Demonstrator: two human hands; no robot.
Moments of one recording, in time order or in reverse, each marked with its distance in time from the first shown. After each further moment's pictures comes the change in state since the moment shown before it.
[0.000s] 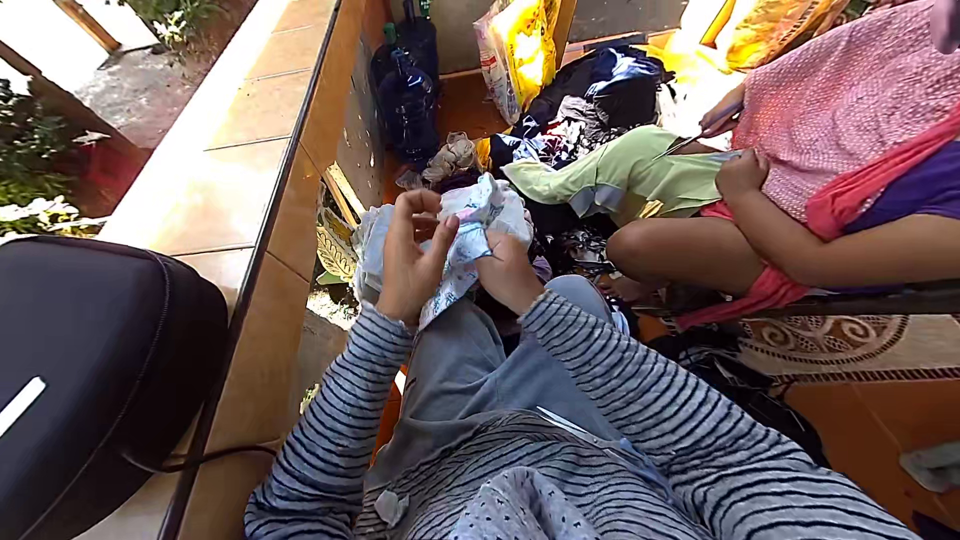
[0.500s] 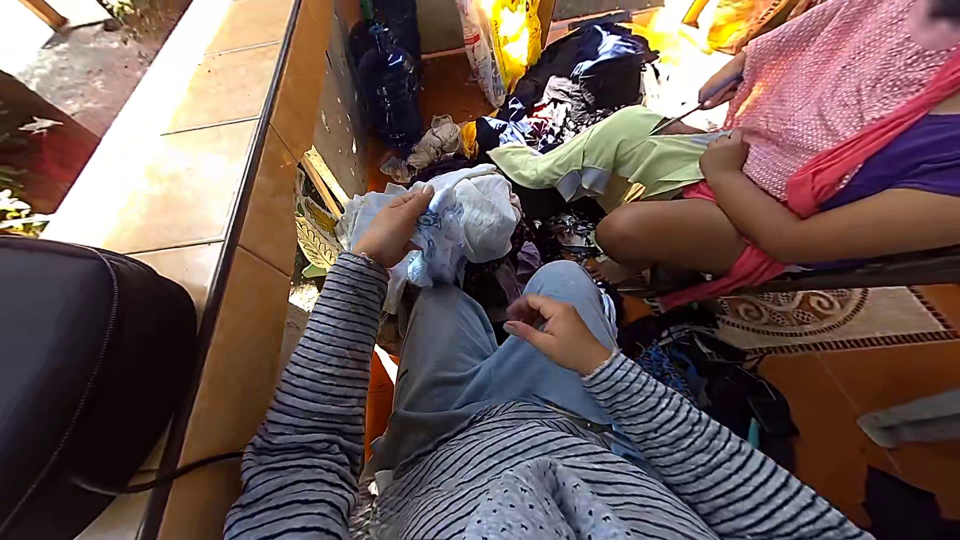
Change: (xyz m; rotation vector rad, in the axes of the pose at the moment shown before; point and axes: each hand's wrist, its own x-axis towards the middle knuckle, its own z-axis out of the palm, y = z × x) left_hand 0.048 -0.033 -0.009 -0.336 -0.338 -0.631; right_hand -0.087 0.102 -0.053 -0.200 -0.200 -0.070
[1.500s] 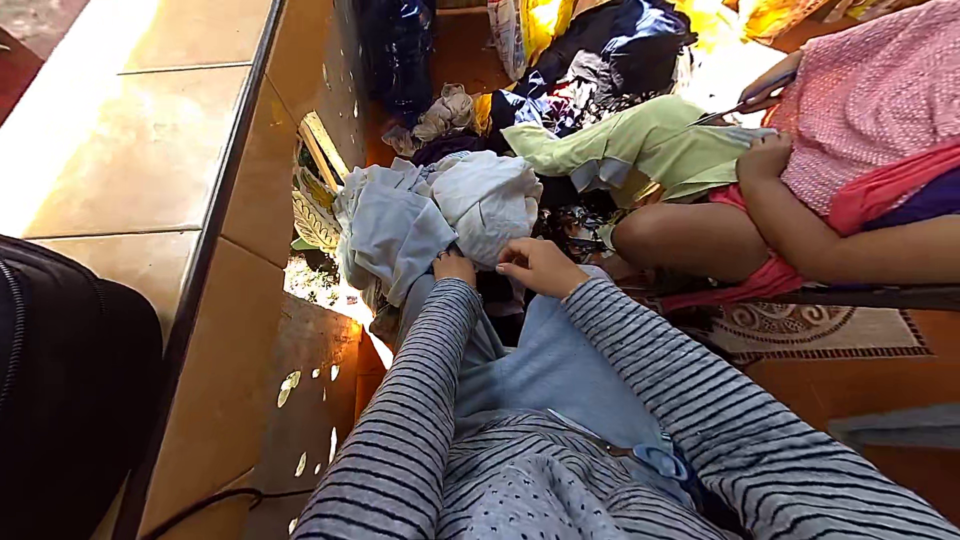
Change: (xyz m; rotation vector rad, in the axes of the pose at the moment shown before) left_hand 0.073 -0.170 0.070 1.170 -0.102 -0.520; right_hand 0.125 0.030 -0.008 -0.300 -0.237 0.077
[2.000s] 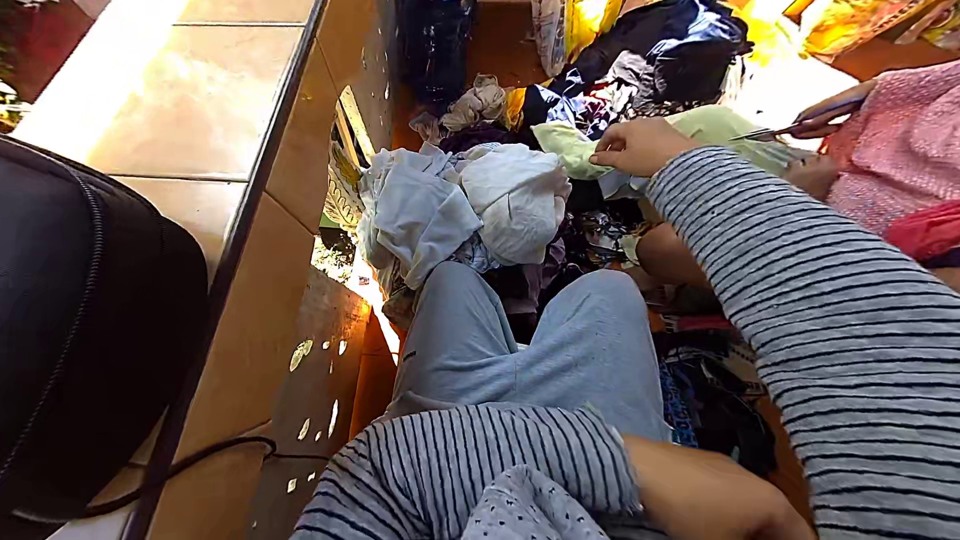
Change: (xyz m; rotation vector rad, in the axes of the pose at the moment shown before) left_hand -0.236 0.122 0.021 -0.677 -0.429 1.366; right_hand 0.089 0.027 -0.158 -0.429 0.056 0.114
